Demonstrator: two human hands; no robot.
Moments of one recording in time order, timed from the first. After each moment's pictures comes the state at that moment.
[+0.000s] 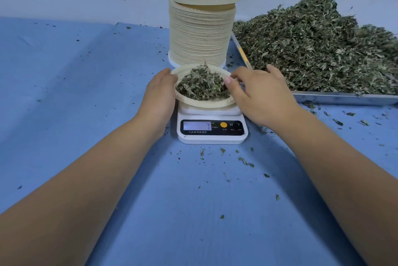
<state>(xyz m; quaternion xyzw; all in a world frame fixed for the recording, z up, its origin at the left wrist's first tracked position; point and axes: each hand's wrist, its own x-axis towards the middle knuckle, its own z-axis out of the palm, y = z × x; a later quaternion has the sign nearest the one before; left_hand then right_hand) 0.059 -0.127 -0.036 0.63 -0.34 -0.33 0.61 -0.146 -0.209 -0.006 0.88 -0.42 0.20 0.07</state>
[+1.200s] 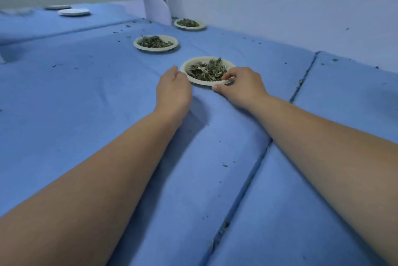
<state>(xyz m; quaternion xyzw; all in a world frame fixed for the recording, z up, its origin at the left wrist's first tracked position) 0.412 0.081 -0.038 0.75 -0.07 -0.01 0.66 0.385 -0.097 -0.046 0.92 -0.20 0.21 -0.26</state>
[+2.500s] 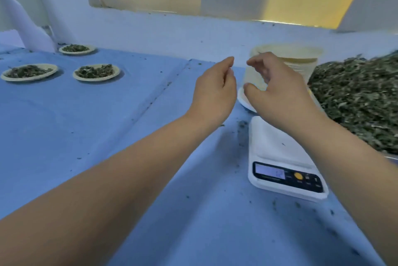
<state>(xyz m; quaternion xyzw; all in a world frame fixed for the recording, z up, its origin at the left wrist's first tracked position) 0.110 -0.108 0.042 0.65 -0.48 -0.02 0.59 -0.014 -0.180 0.058 0.86 -0.28 0.38 -0.18</state>
